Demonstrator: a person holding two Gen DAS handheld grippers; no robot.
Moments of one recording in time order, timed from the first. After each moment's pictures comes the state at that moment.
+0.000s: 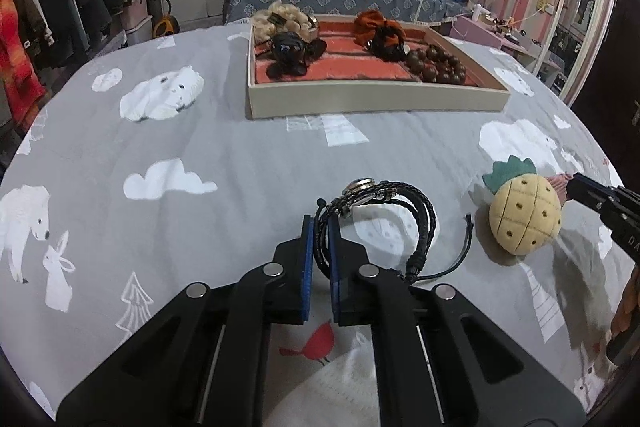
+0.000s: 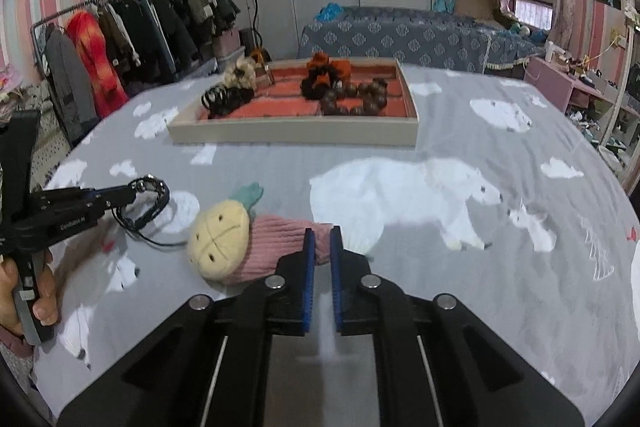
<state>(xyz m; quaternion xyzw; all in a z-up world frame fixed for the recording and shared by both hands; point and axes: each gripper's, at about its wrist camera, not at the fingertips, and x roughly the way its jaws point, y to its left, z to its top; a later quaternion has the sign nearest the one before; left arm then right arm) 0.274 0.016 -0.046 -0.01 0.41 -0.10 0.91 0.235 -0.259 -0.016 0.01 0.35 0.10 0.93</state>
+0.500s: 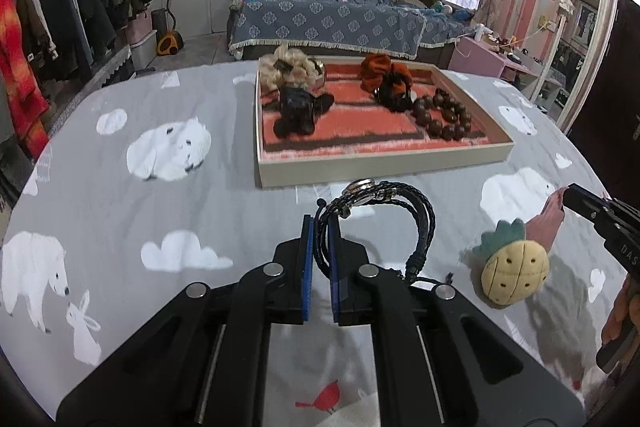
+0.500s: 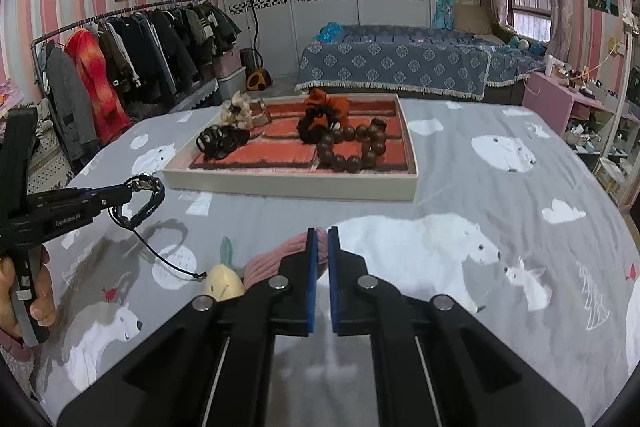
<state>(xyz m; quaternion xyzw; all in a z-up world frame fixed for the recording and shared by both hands) 0.307 0.022 -0.009 -0.01 0.38 -0.09 0.92 0.266 -0.262 0.010 0.02 0.32 0.10 0.94</state>
